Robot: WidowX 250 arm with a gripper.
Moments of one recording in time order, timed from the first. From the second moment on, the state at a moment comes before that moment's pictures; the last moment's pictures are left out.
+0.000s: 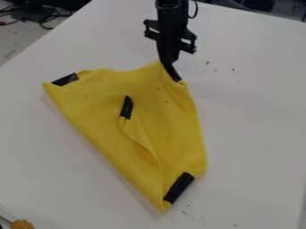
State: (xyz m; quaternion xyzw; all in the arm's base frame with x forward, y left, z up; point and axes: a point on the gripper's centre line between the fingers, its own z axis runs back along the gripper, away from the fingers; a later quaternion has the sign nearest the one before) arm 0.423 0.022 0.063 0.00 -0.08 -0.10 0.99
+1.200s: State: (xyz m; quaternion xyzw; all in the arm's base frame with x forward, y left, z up) arm 0.256 0.118 0.048 -0.07 -0.15 0.12 0.98
